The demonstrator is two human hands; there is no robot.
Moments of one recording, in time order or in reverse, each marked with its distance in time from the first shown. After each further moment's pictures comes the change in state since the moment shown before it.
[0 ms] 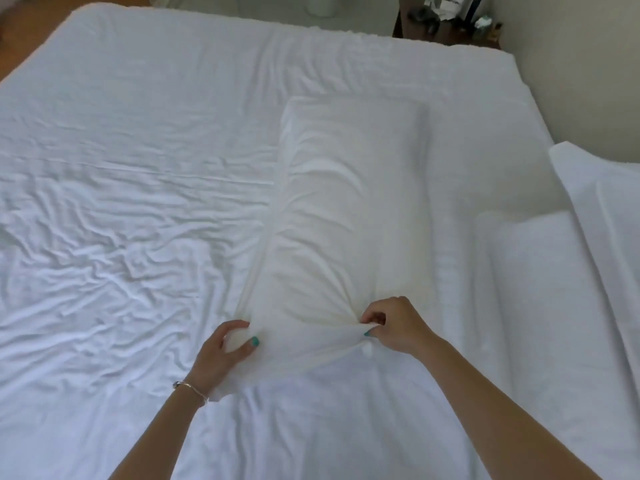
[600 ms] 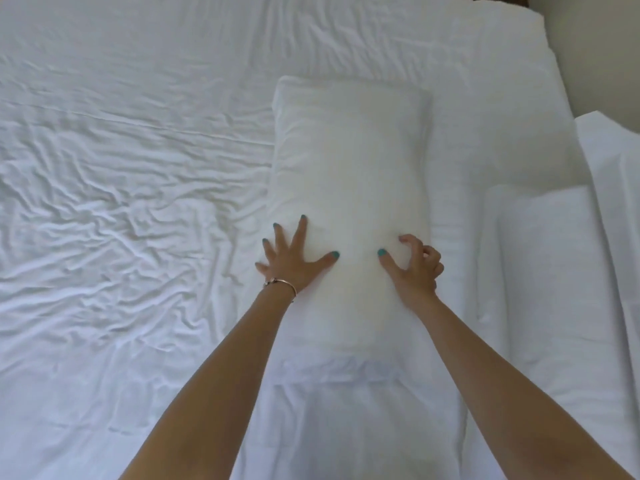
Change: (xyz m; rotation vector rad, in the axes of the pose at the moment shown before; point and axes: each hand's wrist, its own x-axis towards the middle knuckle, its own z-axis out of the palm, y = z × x) left_hand 0.062 0.079 0.093 0.639 0.028 0.074; right_hand 0.018 0.006 0.009 0.168 0.435 0.324
